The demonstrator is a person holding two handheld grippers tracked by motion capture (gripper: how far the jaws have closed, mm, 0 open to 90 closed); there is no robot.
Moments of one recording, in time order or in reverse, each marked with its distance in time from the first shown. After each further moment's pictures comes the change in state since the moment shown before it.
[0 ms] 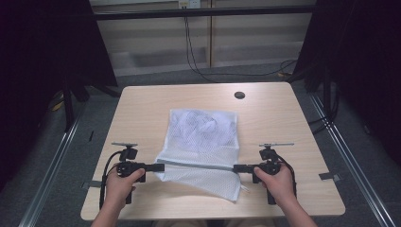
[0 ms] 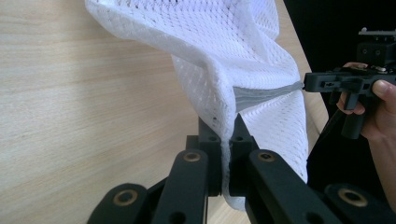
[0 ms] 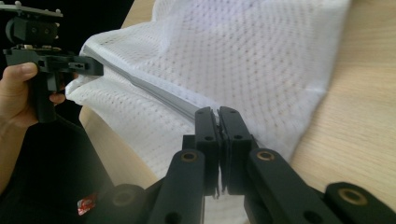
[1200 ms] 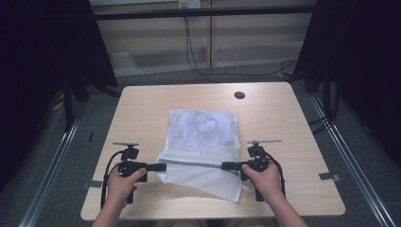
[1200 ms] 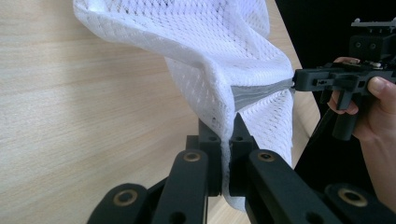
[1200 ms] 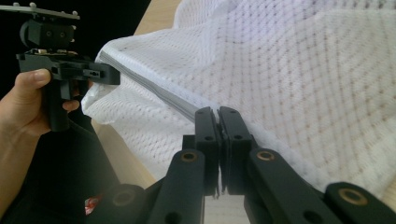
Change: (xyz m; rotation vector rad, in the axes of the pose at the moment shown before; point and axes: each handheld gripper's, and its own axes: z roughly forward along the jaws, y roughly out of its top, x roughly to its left) left arm -0.003 0.001 0.004 0.007 -0.029 0.016; right arm 0.021 0.010 0.026 0.002 0.041 -0.018
